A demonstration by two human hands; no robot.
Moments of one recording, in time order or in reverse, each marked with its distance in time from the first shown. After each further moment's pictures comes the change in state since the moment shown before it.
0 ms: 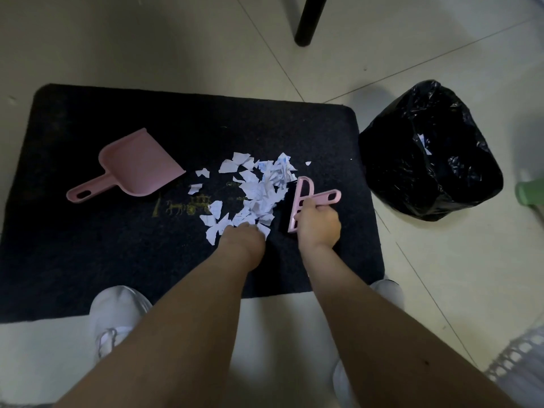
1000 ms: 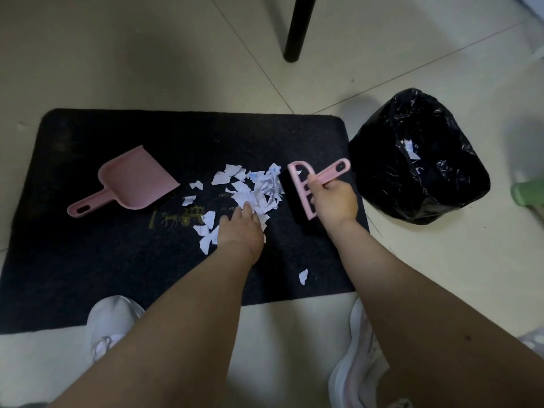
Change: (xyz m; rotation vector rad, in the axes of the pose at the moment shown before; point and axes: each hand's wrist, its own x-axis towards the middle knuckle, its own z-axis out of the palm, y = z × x) left_hand -0.008 0.017 -0.033 0.045 0.105 -0.173; right_hand 0.045 -0.033 -0.060 -0.120 -0.180 -0.301
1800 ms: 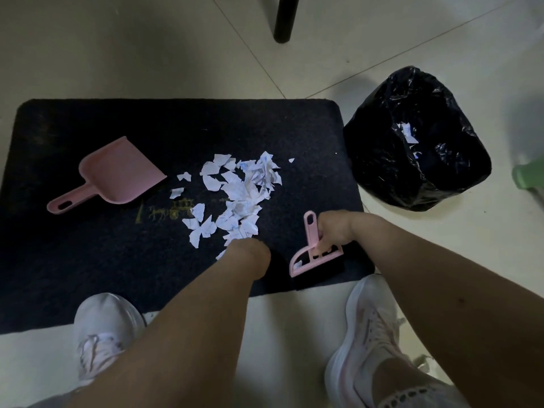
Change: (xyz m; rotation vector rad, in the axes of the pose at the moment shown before) left_hand 0.020 0.037 0.042 0.122 -0.321 0.292; right_hand 0.030 0.059 -0.019 -0.998 -0.944 -0.149
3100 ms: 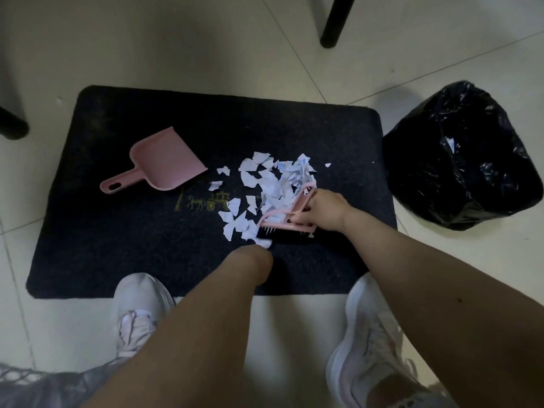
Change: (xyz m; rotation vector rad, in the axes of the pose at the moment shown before) left_hand -0.034 -0.038 0.028 -0.206 -0.105 -0.065; right_hand 0.020 -0.085 -0.020 0.203 0.382 -0.129
